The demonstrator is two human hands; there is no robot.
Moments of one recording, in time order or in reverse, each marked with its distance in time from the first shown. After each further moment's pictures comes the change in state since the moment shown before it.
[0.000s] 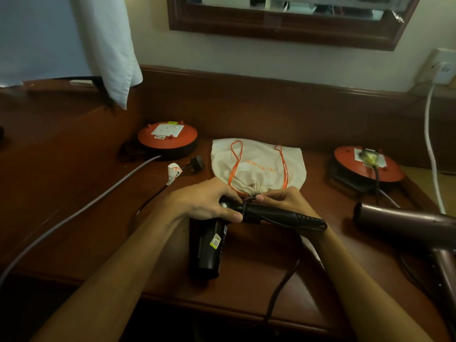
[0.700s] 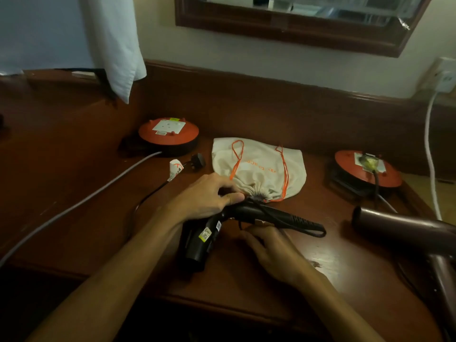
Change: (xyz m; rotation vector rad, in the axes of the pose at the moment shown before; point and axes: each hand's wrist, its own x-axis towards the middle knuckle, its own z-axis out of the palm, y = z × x) left_hand 0.001 -0.012 0.016 -0.113 0.329 0.043; right_hand -0.067 -0.008 0.061 -0.553 -0.068 -0.121
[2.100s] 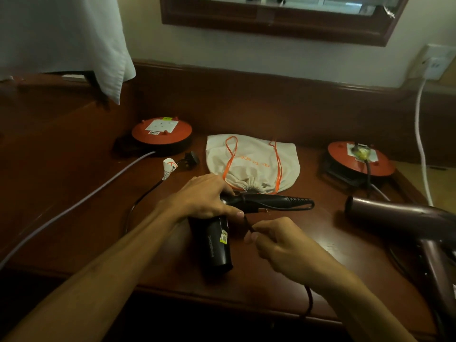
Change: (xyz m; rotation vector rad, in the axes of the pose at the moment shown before) left_hand 0.008 0.015 0.006 0.385 -0.139 -0.030; right_hand -0.039 -0.065 -0.056 0.369 -0.157 0.250
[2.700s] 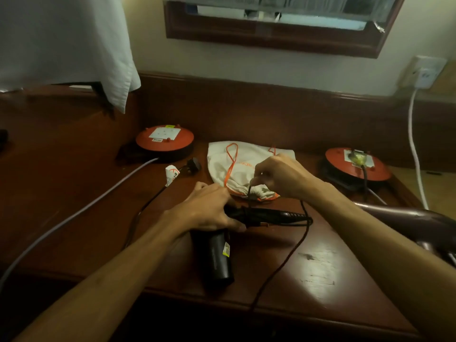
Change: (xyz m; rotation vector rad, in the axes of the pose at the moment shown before) left_hand -0.016 0.016 -0.002 0.110 -0.038 0.006; right_hand 0.114 -0.009 -0.082 -0.785 0.205 -0.269
